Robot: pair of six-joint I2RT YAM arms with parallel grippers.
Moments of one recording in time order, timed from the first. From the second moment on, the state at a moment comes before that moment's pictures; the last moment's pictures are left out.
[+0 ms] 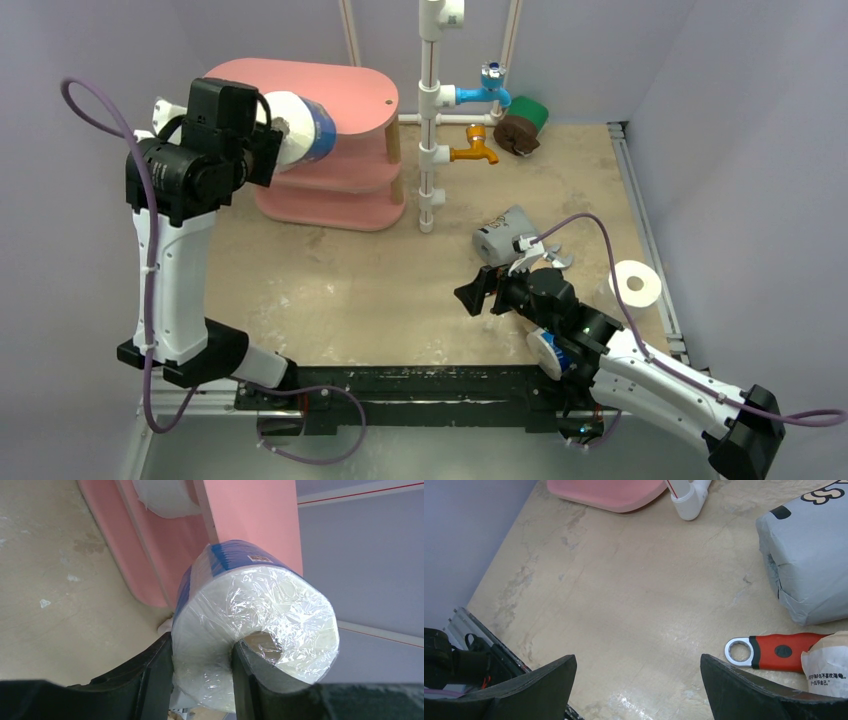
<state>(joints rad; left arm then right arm) -0.35 1.47 2.34 -1.59 -0.50 -1.46 0.84 0.68 0.40 -0.09 0.11 0.59</state>
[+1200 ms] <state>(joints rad) -0.29 1.60 2.43 -1.42 -0.48 -1.35 0.84 0.69 0.40 -0.08 0.11 0.59</state>
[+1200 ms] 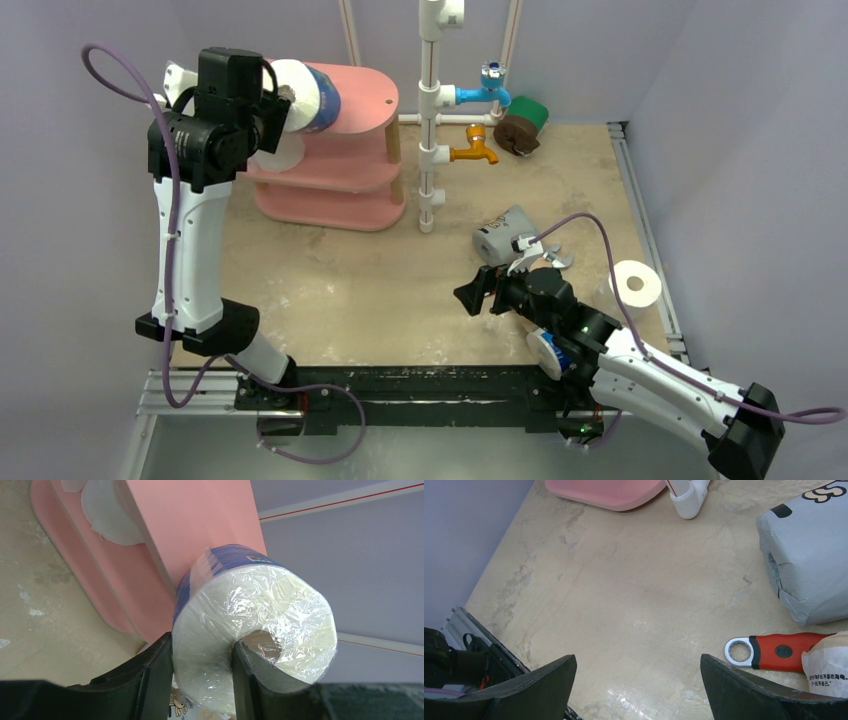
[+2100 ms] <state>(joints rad) -0.28 1.60 2.42 -1.28 -0.46 -1.32 0.84 0.69 0.40 -0.08 0.11 0.59</state>
